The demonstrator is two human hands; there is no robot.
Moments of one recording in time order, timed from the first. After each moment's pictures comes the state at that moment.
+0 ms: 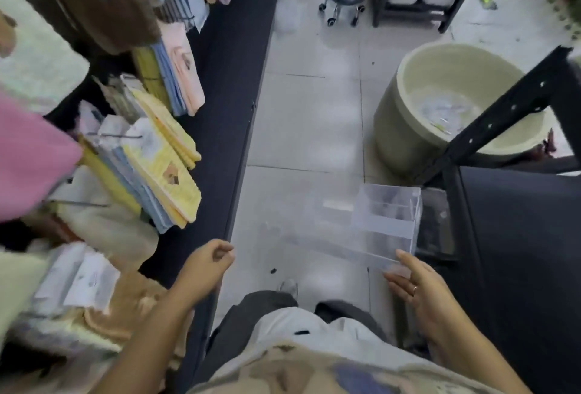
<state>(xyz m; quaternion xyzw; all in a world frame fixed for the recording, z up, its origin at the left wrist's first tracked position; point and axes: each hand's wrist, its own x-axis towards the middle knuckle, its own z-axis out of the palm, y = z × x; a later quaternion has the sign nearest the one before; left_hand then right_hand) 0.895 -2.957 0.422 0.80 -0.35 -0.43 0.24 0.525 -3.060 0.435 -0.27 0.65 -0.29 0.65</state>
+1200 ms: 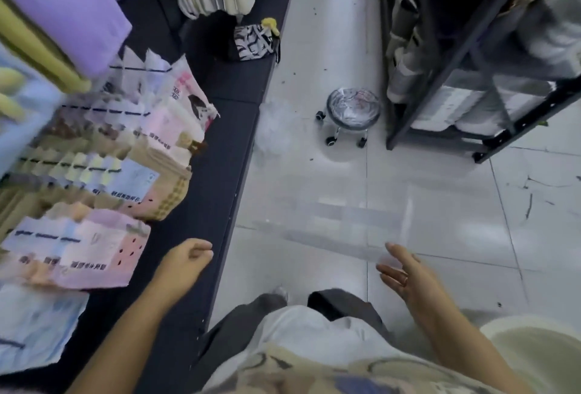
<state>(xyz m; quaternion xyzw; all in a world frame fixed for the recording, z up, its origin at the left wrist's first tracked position) 1.225 -4.057 0.439 0.82 -0.29 -0.41 0.27 0.863 -4.196 0.452 -0.29 0.65 -0.27 0.65</state>
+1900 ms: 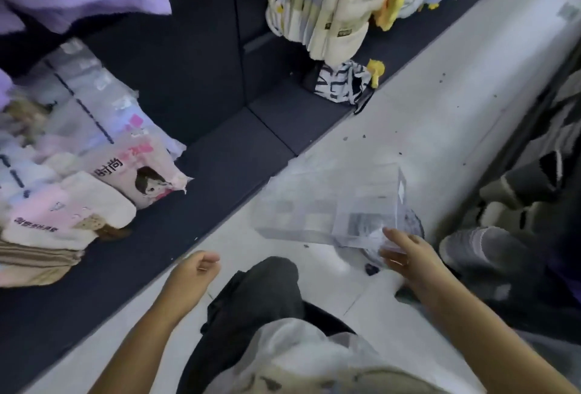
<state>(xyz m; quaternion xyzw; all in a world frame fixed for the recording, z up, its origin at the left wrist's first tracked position) 1.247 -4.505 0.393 0.83 0.02 -0.38 0.40 1.096 -4.852 0.454 -0.54 0.55 0.02 0.64</state>
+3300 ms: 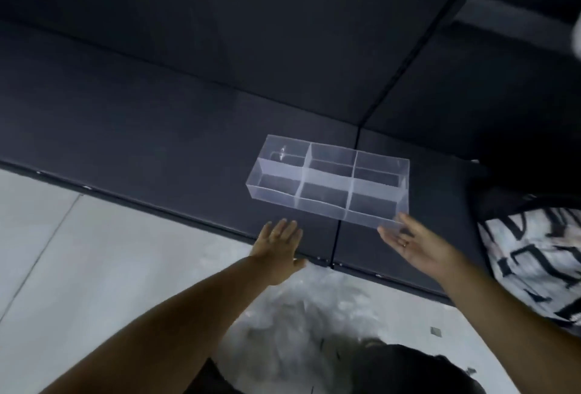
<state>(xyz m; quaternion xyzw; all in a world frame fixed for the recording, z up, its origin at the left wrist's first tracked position) 1.537 -4.904 -0.140 0.93 0.00 -0.34 0.11 1.696 -5.151 -0.105 -0.49 0.38 0.37 0.69</state>
